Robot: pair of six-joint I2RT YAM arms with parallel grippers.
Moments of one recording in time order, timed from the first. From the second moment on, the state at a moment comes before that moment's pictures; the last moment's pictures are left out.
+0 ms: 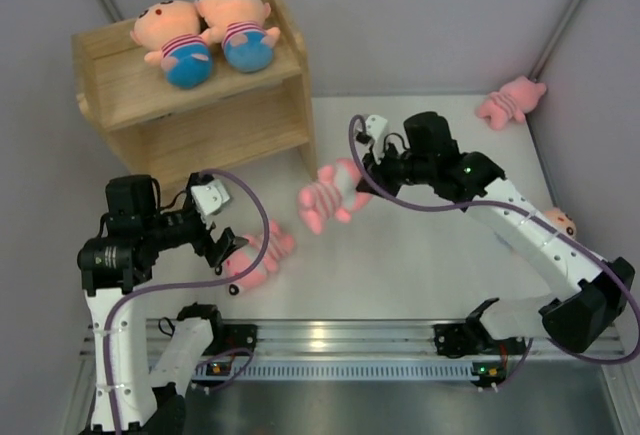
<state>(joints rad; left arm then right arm) 0.06 0.78 1.29 -1.26 0.81 0.78 0.60 1.30 1.31 -0.61 -0.41 -0.20</state>
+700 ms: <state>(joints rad) 0.04 0.74 1.29 -1.31 1.08 1.01 1.00 1.58 1.68 -0.75 -0.33 -0.29</state>
